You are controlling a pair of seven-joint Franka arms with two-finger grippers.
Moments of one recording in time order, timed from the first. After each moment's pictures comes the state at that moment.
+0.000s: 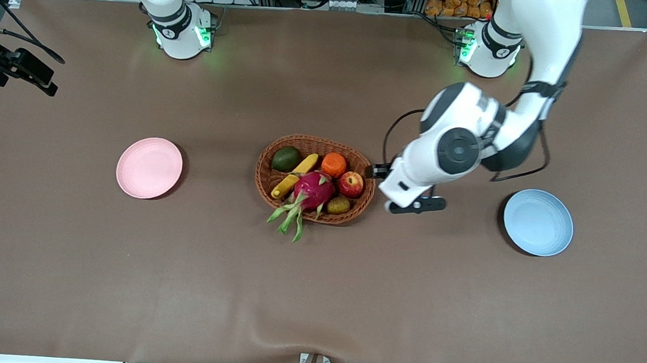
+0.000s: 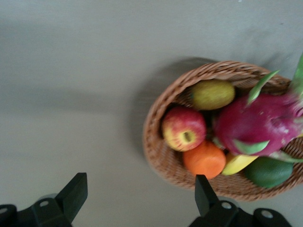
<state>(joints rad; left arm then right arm) -0.39 0.50 -0.21 -1.56 -0.16 1.93 -0.68 0.01 -0.11 -0.02 -1.63 -0.01 1.52 0.14</state>
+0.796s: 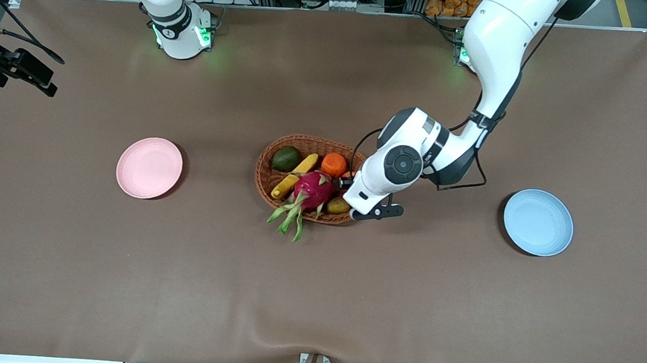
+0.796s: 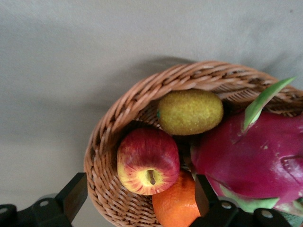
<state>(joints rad) -0.47 0.66 -0.20 -1.54 -0.16 2.10 -0.73 0.01 -0.11 -0.02 -1.63 -0.01 1.52 0.14</state>
